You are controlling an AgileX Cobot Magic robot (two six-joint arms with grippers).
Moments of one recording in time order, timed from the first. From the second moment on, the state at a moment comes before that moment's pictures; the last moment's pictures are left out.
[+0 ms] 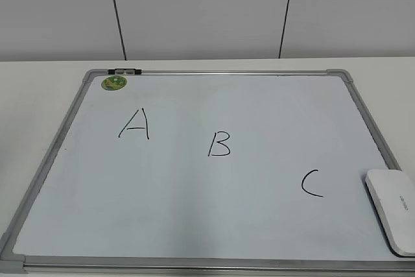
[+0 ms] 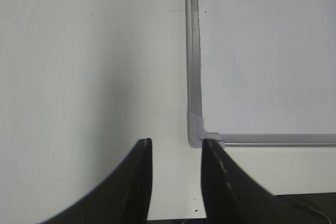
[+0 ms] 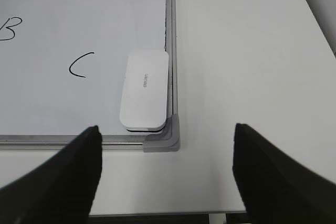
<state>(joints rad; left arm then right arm) -0.03 0.76 -0.85 -0.02 1.10 -0.06 -0.03 -0.02 -0.49 0.00 1.15 -0.05</state>
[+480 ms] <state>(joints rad) -0.03 1.24 -1.14 -0.03 1.09 -0.06 -0.03 -0.02 -0.49 0.00 1.15 -0.05</state>
